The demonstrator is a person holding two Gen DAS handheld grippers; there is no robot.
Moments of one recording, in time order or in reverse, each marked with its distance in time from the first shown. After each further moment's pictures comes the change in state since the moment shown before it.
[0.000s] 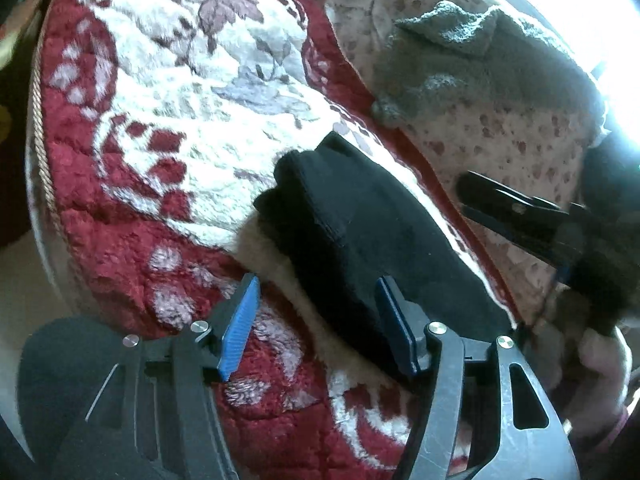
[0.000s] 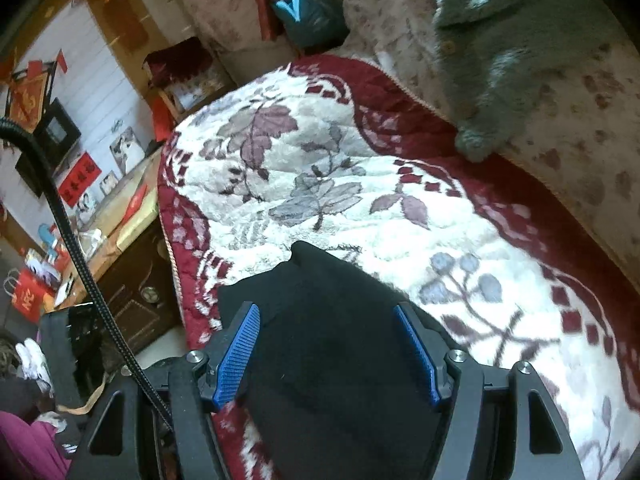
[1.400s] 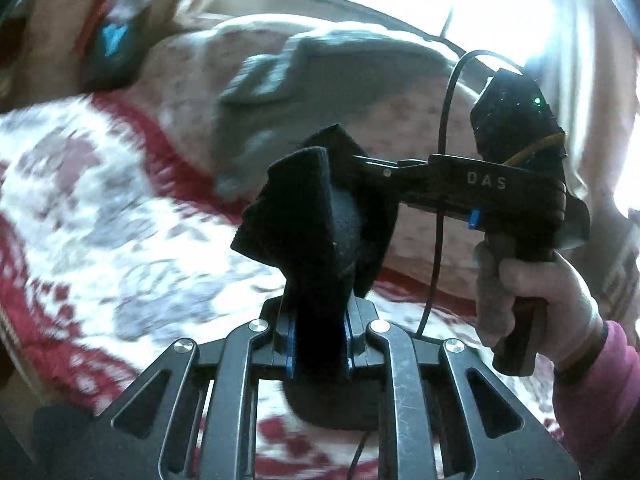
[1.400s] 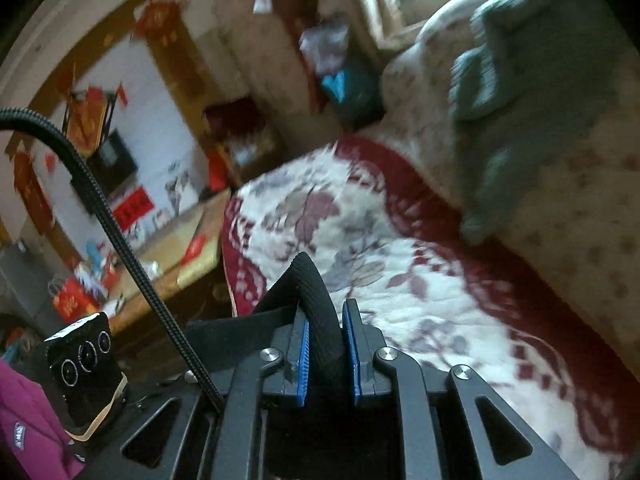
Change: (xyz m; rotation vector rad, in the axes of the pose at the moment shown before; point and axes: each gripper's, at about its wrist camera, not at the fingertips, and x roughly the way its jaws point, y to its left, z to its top) left arm -0.075 -0.155 -0.024 0.463 -0.216 -0.250; right arm -0.145 -0.021 0.000 -0.043 -0.256 0.156
